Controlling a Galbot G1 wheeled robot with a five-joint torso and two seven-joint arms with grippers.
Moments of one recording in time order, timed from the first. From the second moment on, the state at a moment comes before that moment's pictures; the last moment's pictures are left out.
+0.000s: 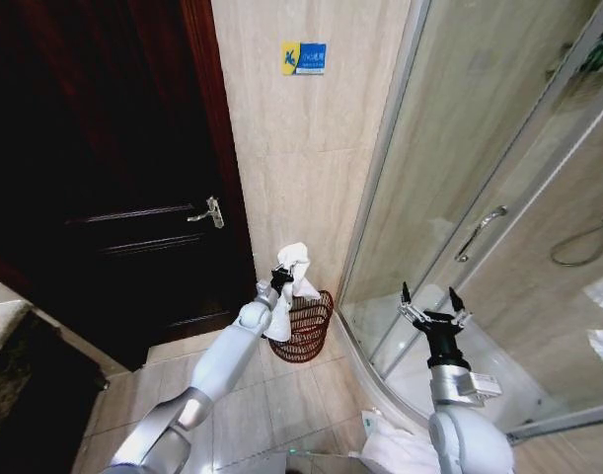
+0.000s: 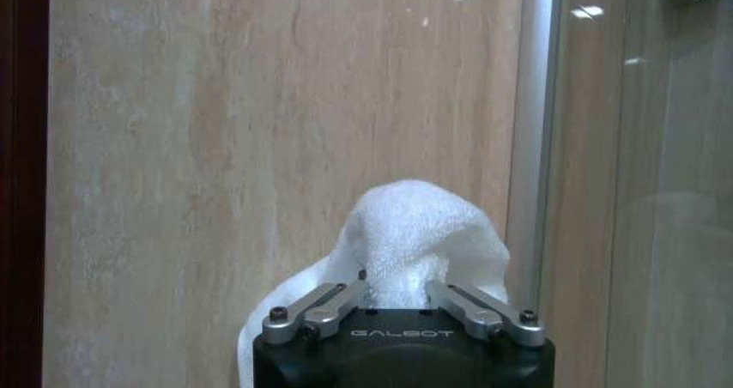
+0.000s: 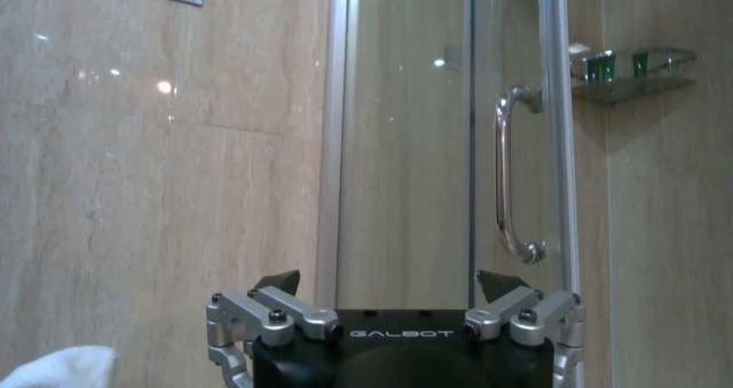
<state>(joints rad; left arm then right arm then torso) 0.71 -1.35 -0.05 -1.18 -0.39 -0.22 0.06 -1.64 1.59 0.70 2.29 0.06 0.06 -0.03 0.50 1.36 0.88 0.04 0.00</state>
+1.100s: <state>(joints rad) 0.76 -1.31 -0.08 -1.27 -0.39 -0.19 0.05 -1.63 1.59 0.69 2.26 0.06 0.07 -0.04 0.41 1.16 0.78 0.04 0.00</state>
